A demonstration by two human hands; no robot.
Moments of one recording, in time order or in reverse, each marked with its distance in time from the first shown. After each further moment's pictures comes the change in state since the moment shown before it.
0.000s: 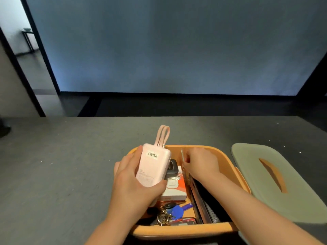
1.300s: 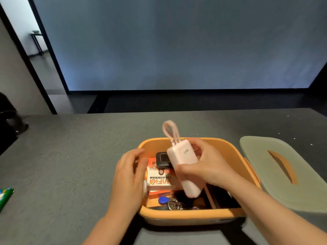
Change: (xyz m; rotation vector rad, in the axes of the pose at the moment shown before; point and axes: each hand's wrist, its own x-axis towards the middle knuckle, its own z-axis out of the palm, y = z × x) left_hand -0.007 -0.027 -0.020 -0.063 0.050 -0.048; right_hand -0.059 -0.018 -0.040 0.770 -0.124 -0.134
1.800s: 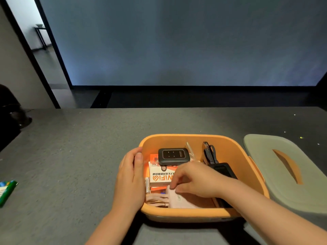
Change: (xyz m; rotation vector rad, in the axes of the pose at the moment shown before) left_hand -0.003 -0.020 0.012 -0.048 0.065 -0.118; right_hand 0.003 0.014 0.023 -0.418 -0.523 -0.226
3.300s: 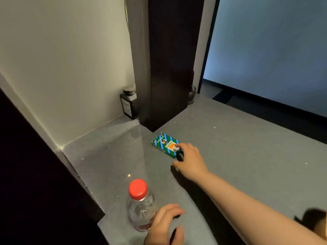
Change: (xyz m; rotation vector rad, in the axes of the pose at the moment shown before) left_hand -0.139 -0.147 -0.214 0.333 0.402 -0.087; right_hand 0.249 -0.293 0.196 0.075 0.043 -0.338
